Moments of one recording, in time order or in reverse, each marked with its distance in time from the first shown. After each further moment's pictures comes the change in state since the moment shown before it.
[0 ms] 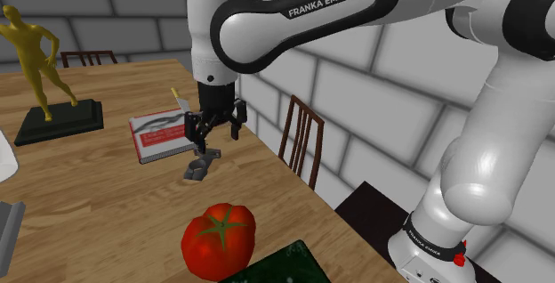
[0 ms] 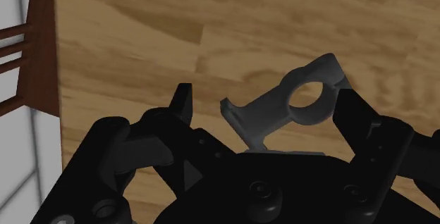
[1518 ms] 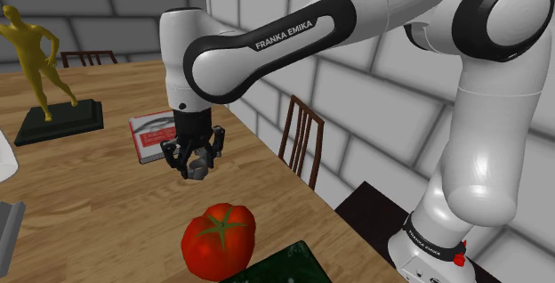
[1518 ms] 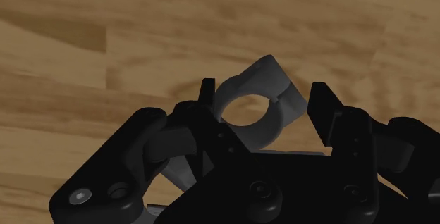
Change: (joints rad) arm 0.059 0.195 0.020 0.093 -0.051 0.074 0.132
